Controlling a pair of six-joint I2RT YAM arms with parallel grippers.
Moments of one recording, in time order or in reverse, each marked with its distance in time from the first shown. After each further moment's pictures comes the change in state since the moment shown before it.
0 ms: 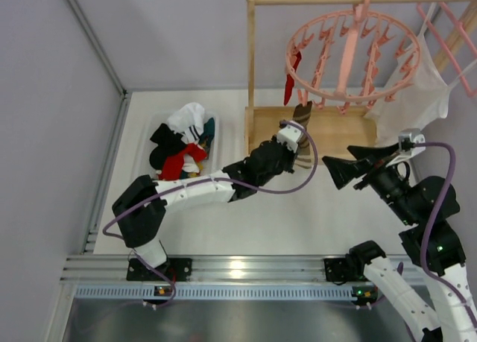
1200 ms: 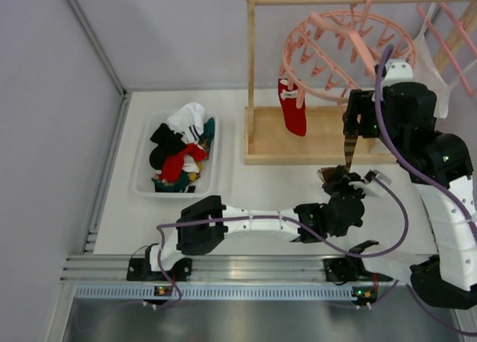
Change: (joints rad) left arm -0.462 0.456 0.567 0.023 -0.853 0.588; right arm 0.039 0.667 0.805 -0.652 0.533 -0.234
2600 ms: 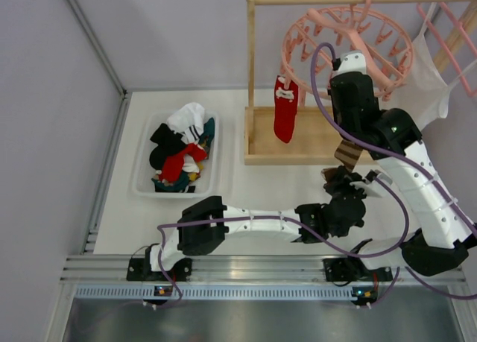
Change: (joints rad) left arm -0.004 0.013 0.024 0.003 0.000 0.001; right arm 0.226 0.216 0.069 0.003 0.471 -0.090
